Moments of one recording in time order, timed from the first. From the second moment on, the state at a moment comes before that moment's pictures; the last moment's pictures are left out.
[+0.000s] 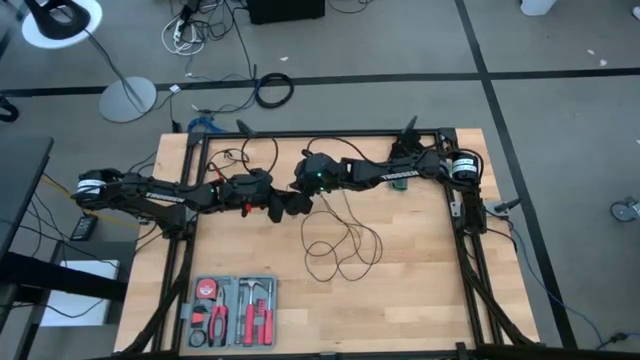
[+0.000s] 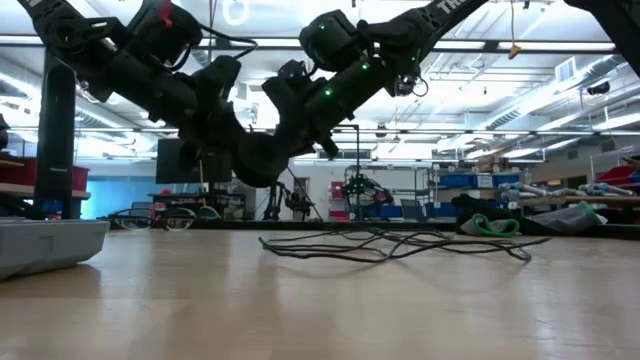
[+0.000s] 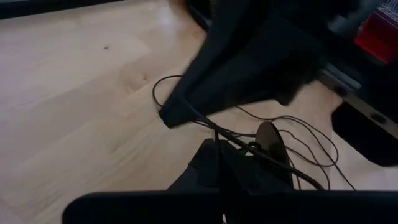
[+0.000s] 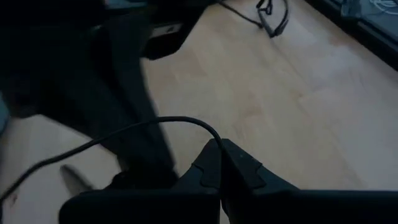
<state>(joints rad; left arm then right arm) 0.16 1.22 0.43 0.35 -0.14 -0.57 -0.18 2.00 1.41 0.00 0.04 0.20</state>
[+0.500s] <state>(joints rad) 0.20 1.22 0.43 0.43 -0.05 -0.57 -0.14 2.00 1.41 -0.06 0.12 0.07</state>
